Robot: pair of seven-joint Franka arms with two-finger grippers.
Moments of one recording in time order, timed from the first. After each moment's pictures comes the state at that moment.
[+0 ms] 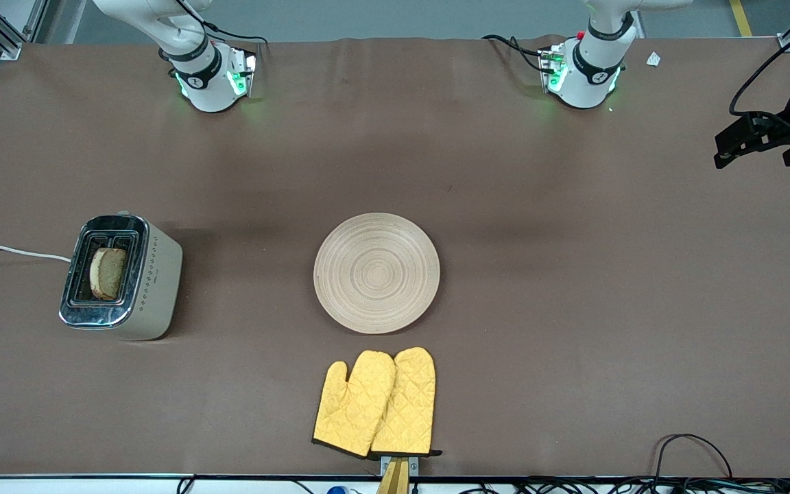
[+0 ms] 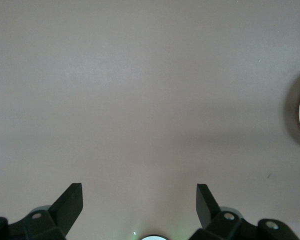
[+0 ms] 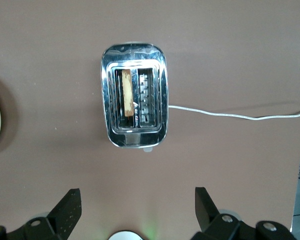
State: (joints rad) left arm -0.07 -0.01 -0.02 -1.48 0.05 1.45 -0.06; right arm 0.09 0.10 -0.26 -1.29 -0.03 1.31 -0.14
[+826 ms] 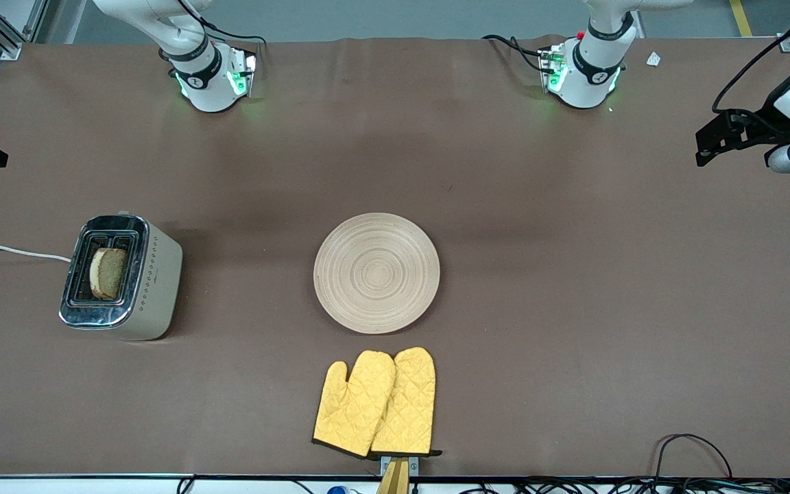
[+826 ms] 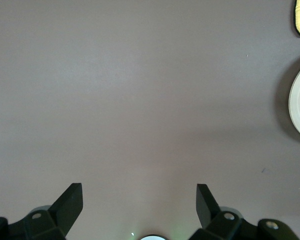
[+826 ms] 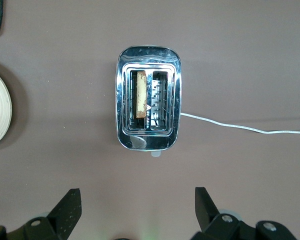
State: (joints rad) left arm -0.07 -0.01 -0.05 -1.48 0.05 1.45 -0.06; right arm 0.10 -0.01 -0.22 -1.46 -0.03 1.43 -0.16
